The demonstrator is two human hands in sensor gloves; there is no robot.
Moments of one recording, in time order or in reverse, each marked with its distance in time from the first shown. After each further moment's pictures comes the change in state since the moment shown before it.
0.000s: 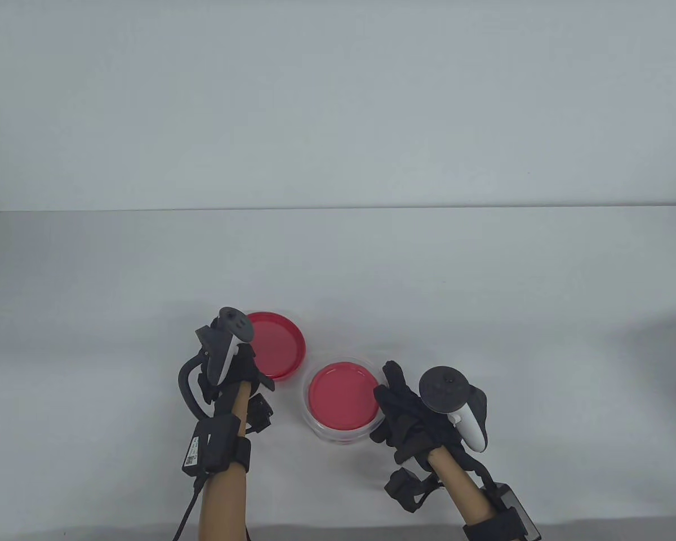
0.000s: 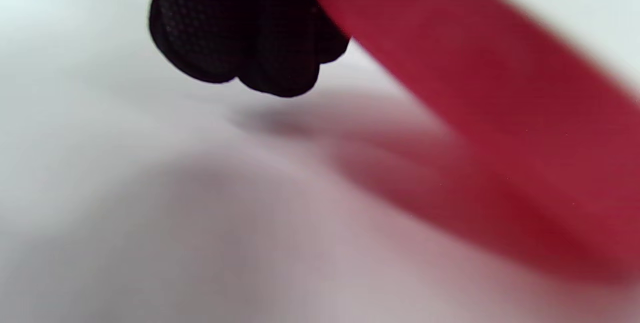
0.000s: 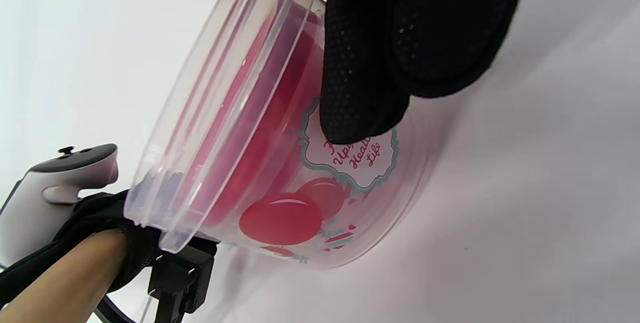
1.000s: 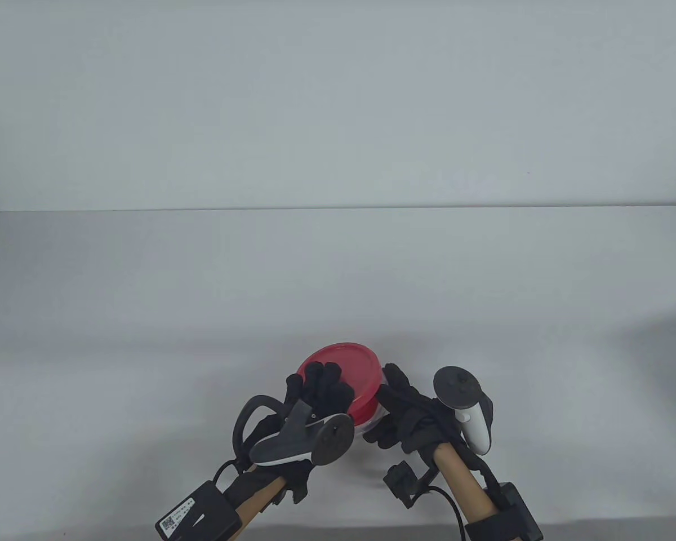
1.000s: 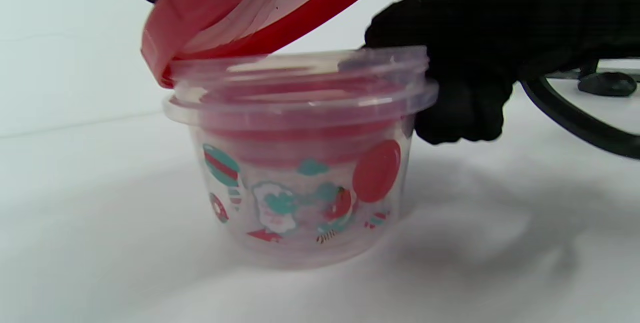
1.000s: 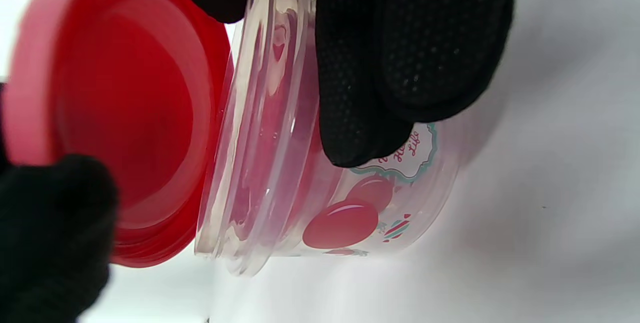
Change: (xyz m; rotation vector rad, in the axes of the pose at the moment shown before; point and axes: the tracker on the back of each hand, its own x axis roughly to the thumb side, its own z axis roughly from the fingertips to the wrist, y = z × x) left_hand 0.066 -0.018 0.182 0.069 -1.034 -0.553; right_hand -0.012 -0.004 -0.004 0.039 0.042 -0.250
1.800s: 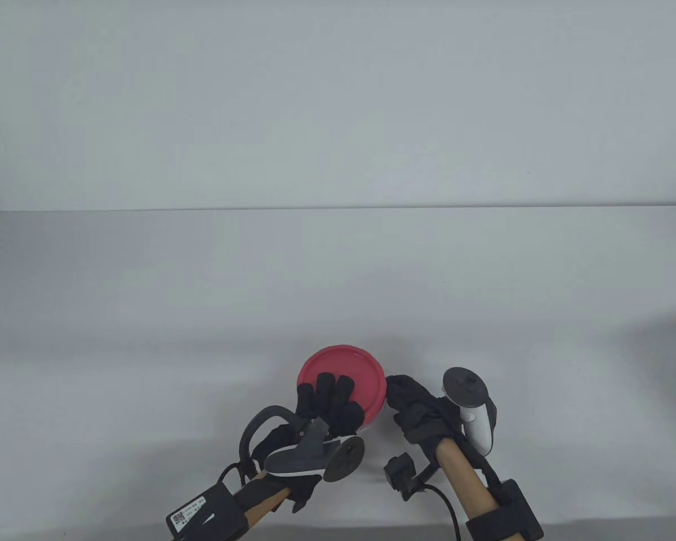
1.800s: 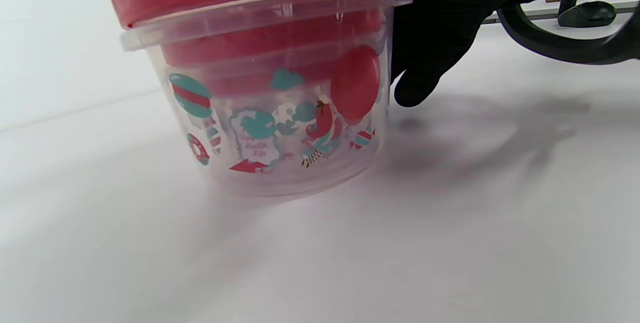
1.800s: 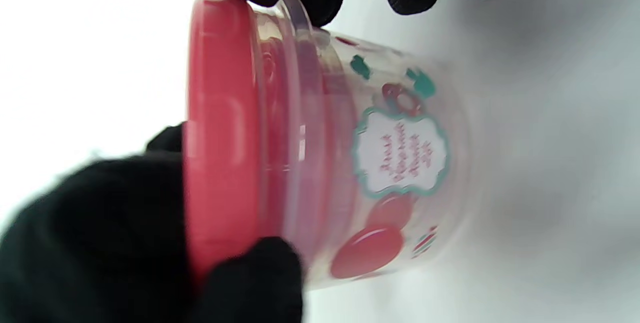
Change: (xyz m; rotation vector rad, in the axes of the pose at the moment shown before) left_hand 0.011 -0.026 -0.004 -0.066 -0.057 -0.091; right_hand -0.018 -0.005 -0.010 -0.003 0.055 -0.224
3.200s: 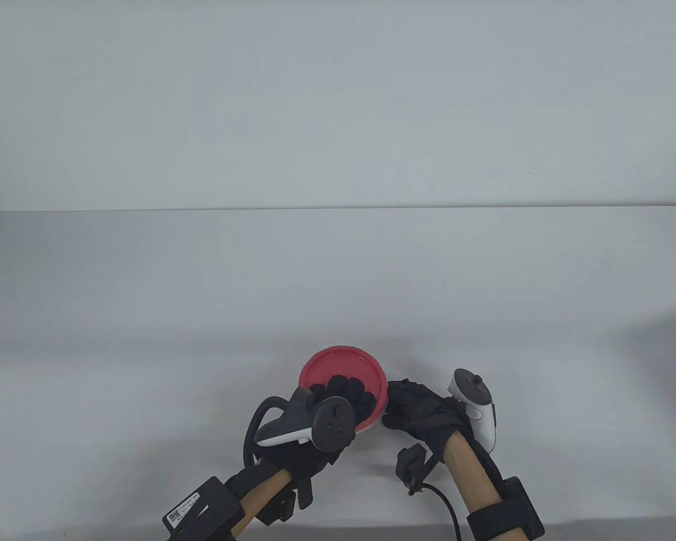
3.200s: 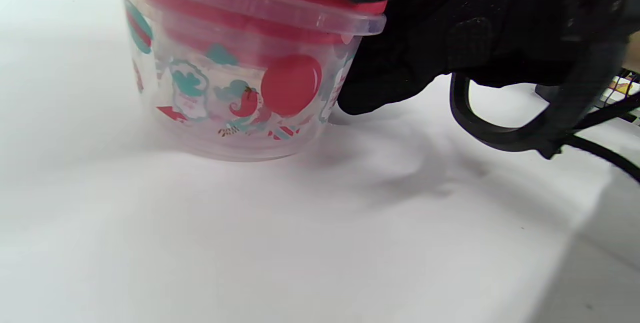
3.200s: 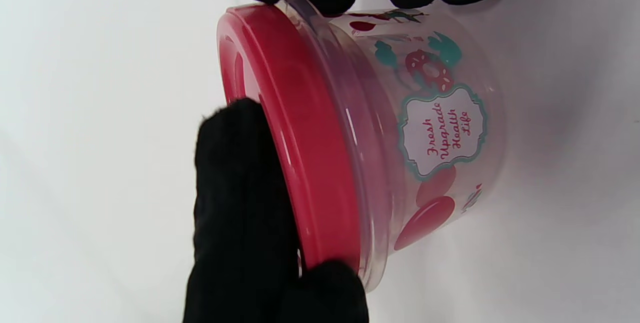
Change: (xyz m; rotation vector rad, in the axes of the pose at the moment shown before) left_hand -0.021 0.011 -0.004 -0.173 -0.017 0.421; right_hand -0.009 -0.005 -0.007 0.108 0.041 -0.204
